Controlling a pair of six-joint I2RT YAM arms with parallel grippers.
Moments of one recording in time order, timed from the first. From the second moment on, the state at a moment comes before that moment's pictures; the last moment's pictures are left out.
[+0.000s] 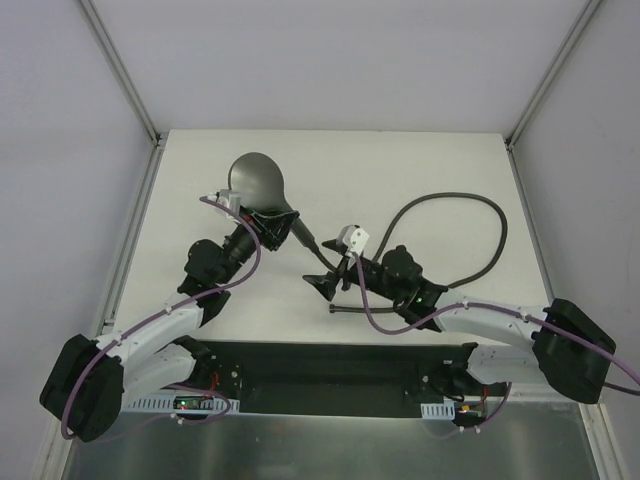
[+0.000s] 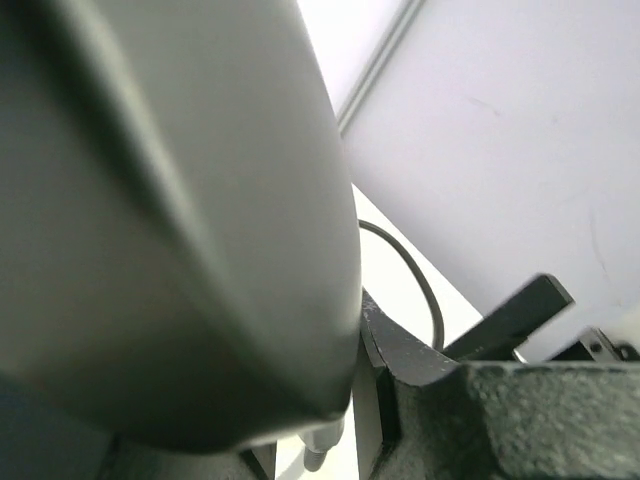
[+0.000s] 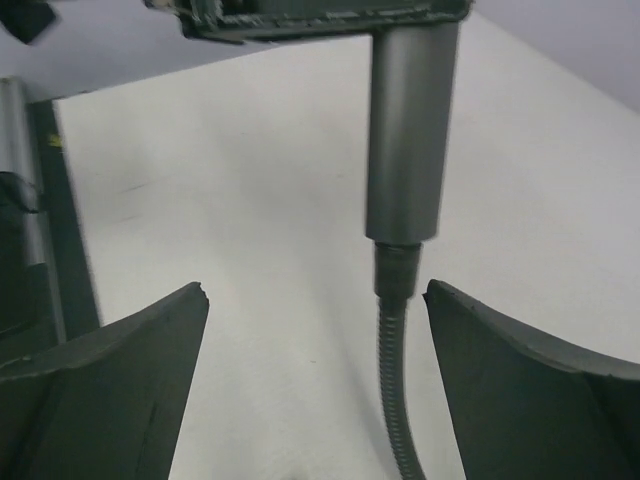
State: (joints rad) left arm -0.54 1.00 0.37 0.87 0.16 -0.54; right arm 0.95 1.22 0.53 0.63 -0.21 0.02
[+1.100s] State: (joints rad) left arm -0.54 0.81 0.52 0.33 -0.10 -0.89; right arm 1.22 1.49 0.73 0.74 0.54 -0.52
